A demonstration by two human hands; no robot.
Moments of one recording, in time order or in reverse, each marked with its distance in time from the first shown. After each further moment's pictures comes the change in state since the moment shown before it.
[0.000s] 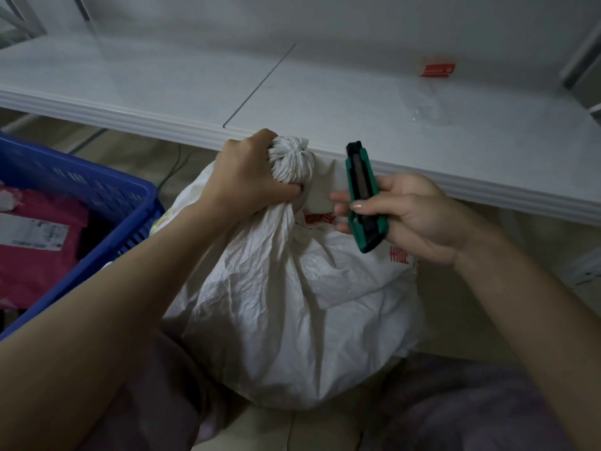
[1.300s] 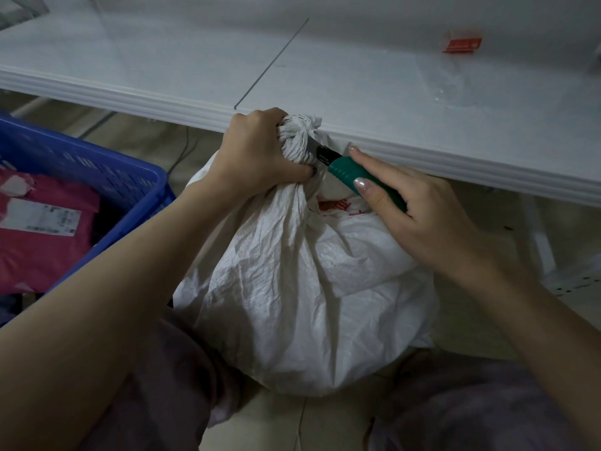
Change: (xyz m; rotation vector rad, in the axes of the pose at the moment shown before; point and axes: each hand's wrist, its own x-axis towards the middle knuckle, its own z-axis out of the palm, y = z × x) left_hand 0.009 -0.011 -0.005 -0.016 -0.061 0.047; right_hand 0.006 0.037 -0.013 -1.209 0.226 -0.673
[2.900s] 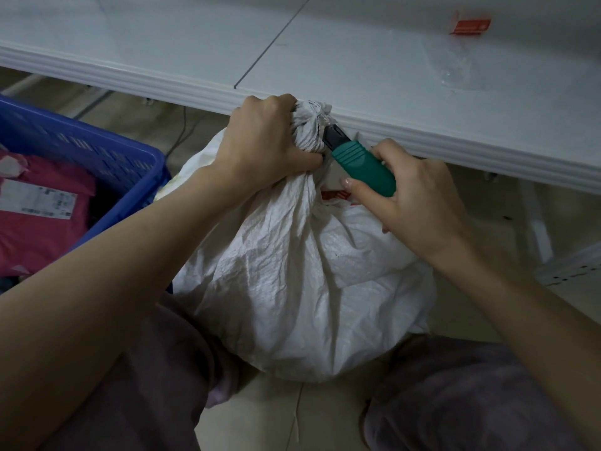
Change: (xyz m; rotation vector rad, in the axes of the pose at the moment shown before) left_hand -0.011 0.009 0.003 0.113 -0.002 -0.003; right_hand 0.003 -0.014 0.010 -0.118 0.046 0.035
